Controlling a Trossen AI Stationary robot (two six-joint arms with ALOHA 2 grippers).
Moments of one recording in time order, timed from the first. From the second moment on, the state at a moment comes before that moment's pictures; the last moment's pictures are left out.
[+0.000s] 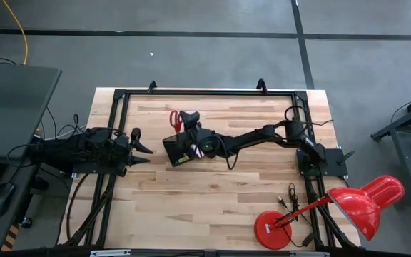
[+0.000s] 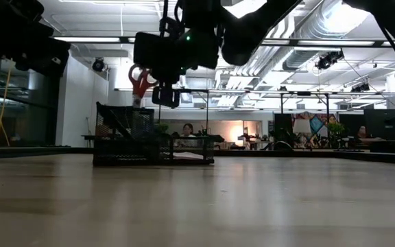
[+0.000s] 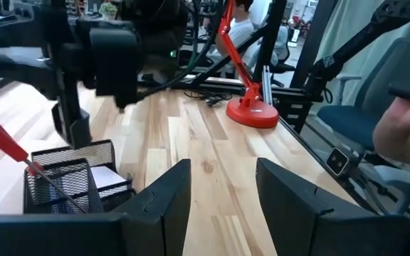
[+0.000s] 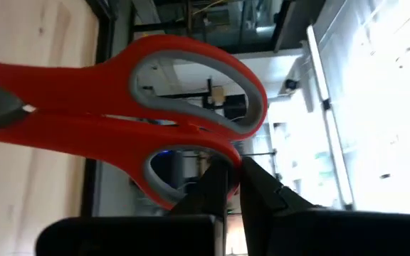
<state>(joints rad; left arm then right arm) 0.13 0.02 0.17 -0.29 0.22 -0.13 0.00 2.22 1.47 0.78 0.91 -1.50</state>
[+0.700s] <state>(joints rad) 0.13 0.02 0.17 -0.29 0.22 -0.13 0.01 2.24 1.47 0.83 0.91 -1.83</state>
